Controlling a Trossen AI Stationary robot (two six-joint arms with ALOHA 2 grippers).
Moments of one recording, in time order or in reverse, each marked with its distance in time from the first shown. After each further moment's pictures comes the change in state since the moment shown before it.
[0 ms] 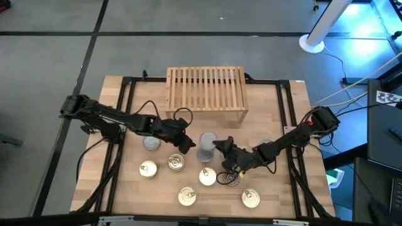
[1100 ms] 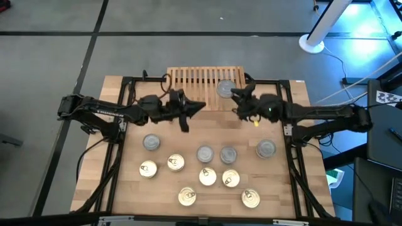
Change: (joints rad) left arm 0.176 -0.038 0.009 0.729 -0.190 0.751; right arm -0.618 -0.583 0.036 -0.412 -0.446 -0.100
